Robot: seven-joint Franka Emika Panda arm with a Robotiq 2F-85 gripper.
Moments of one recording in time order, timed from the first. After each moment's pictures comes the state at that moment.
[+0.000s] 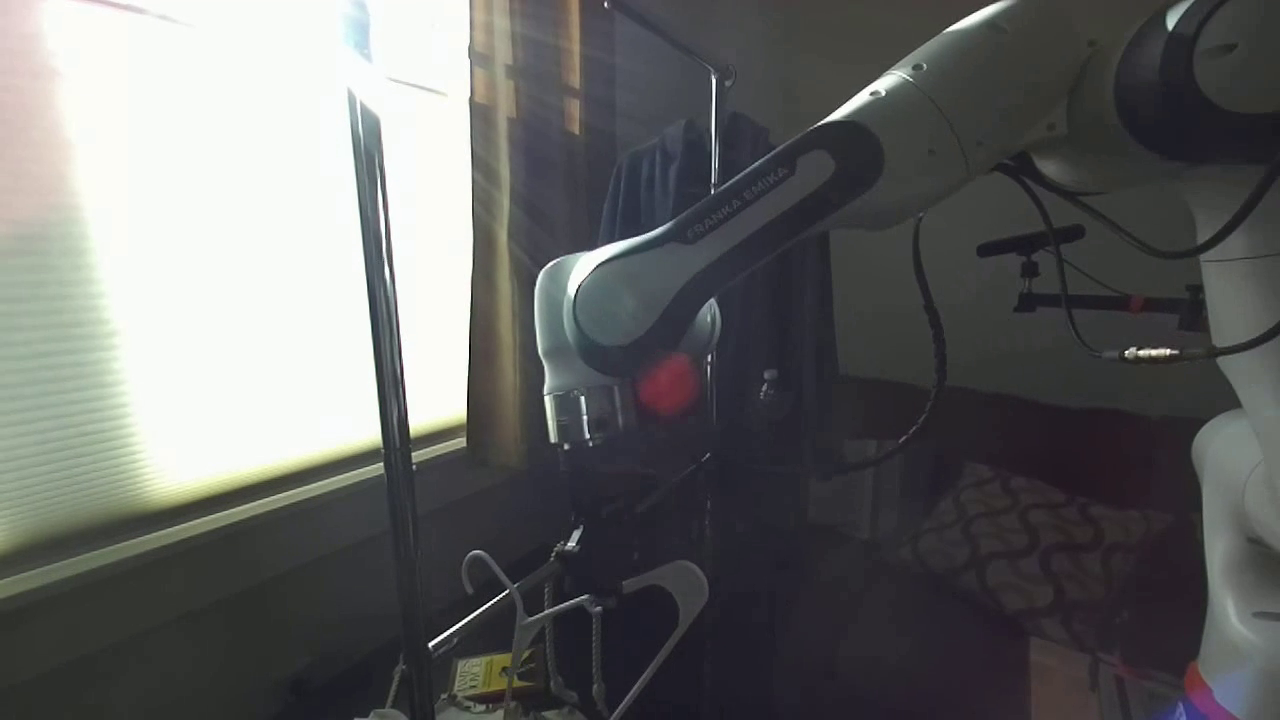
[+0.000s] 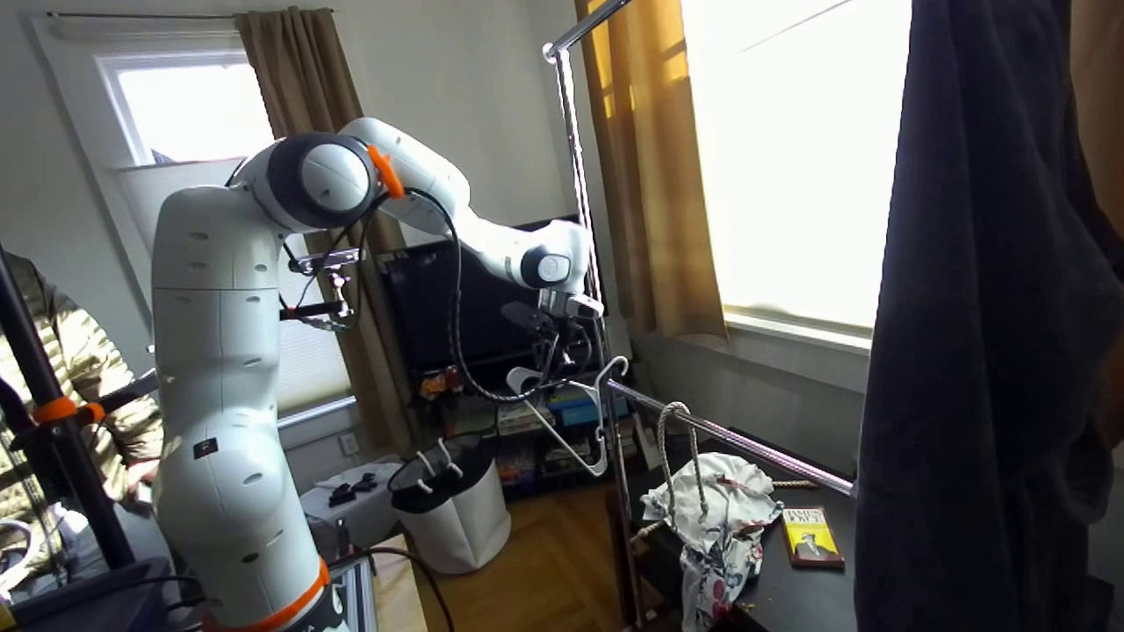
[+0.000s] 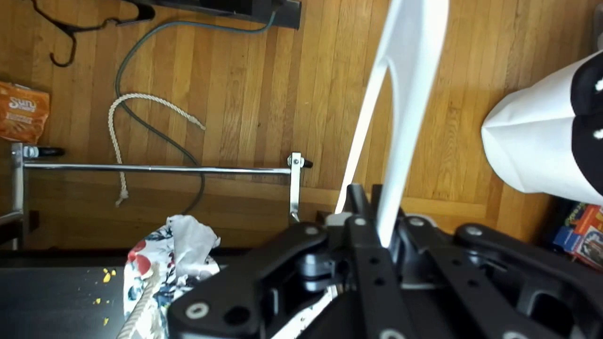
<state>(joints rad) 0.18 0.24 0.21 -1.97 0.18 2.01 0.16</state>
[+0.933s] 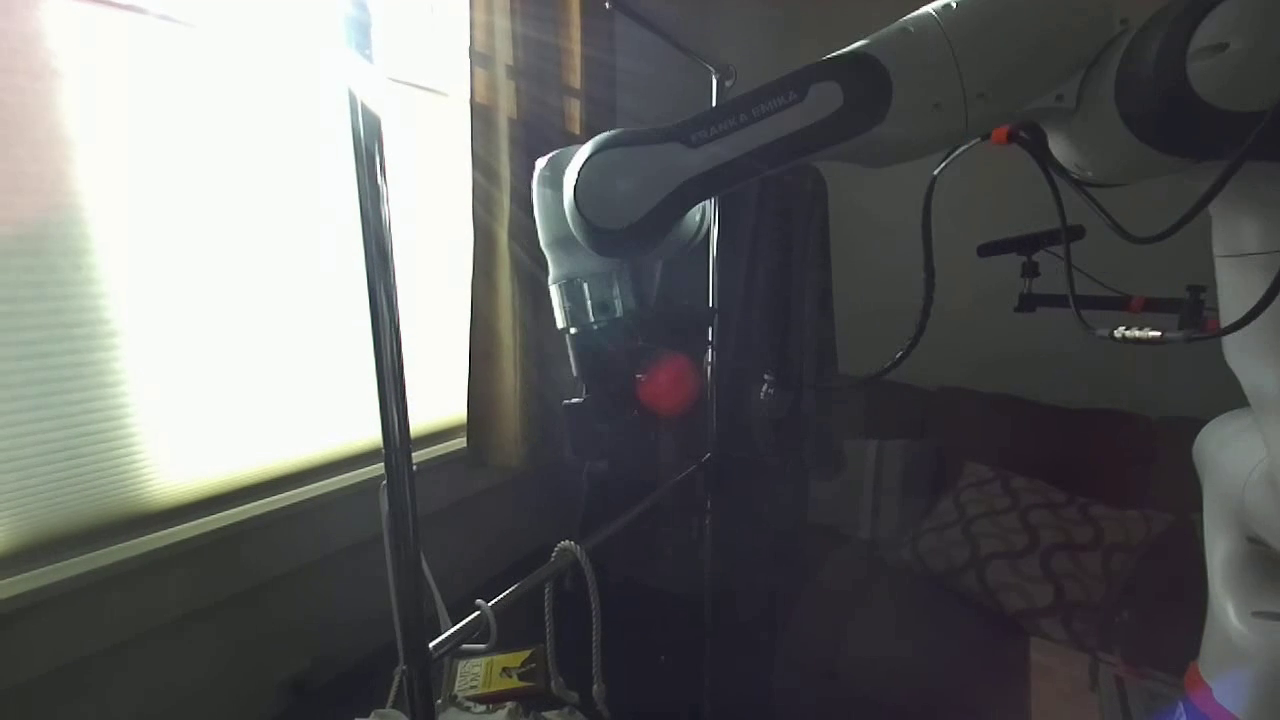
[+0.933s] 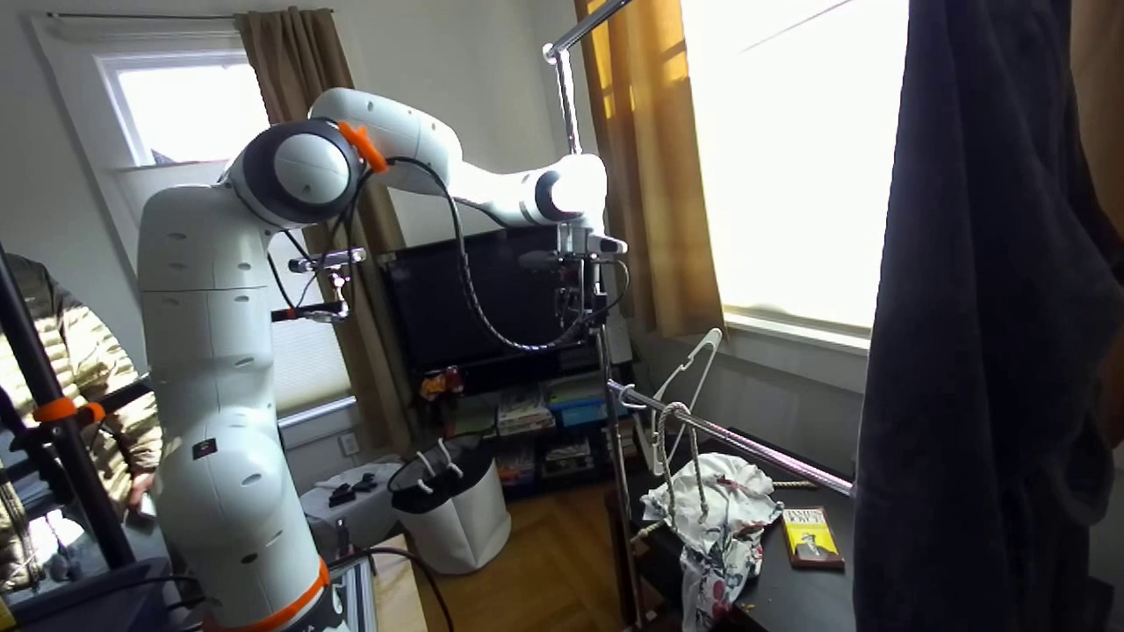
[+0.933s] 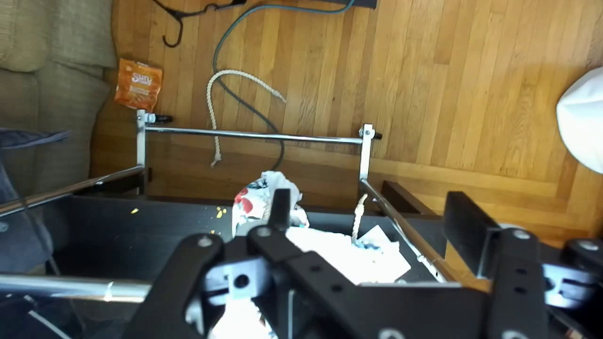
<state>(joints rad) 0.17 0.19 0.12 -1.74 0.00 1.74 0.17</state>
